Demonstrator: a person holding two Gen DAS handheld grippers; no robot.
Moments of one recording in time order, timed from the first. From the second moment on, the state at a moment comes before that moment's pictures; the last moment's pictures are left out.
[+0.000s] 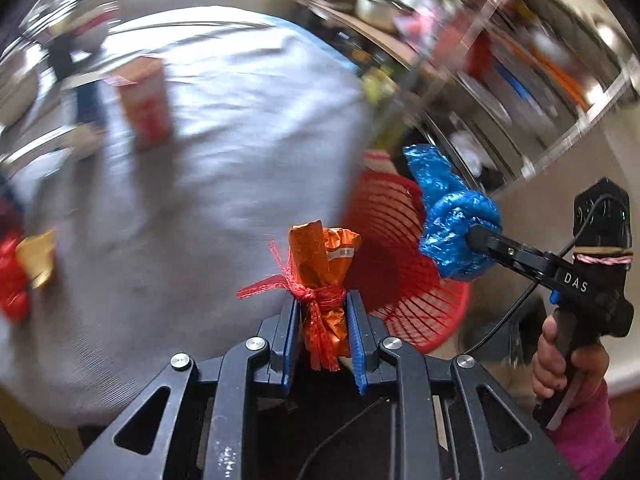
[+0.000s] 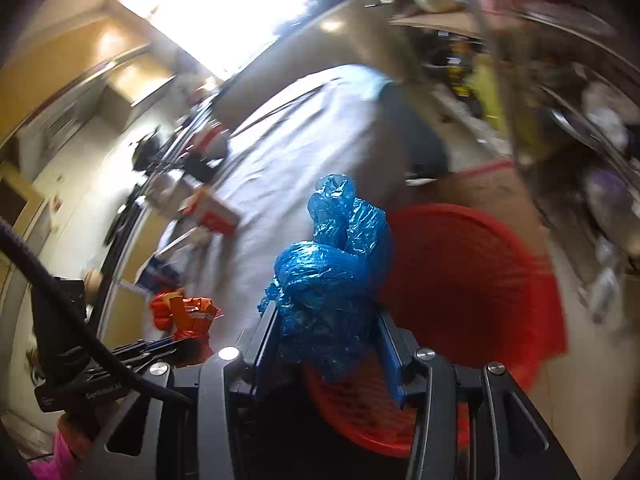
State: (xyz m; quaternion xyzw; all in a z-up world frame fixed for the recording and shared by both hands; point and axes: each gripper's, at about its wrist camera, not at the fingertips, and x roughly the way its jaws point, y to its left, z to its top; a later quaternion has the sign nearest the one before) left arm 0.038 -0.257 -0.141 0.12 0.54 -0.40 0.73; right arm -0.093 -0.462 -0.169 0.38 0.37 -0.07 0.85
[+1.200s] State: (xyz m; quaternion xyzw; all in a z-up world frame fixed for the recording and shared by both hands) left arm 0.112 -0.039 -0.110 0.02 0.46 -0.20 0.87; right arm -0.039 -0.416 -0.156 0.36 0.39 -0.04 0.85
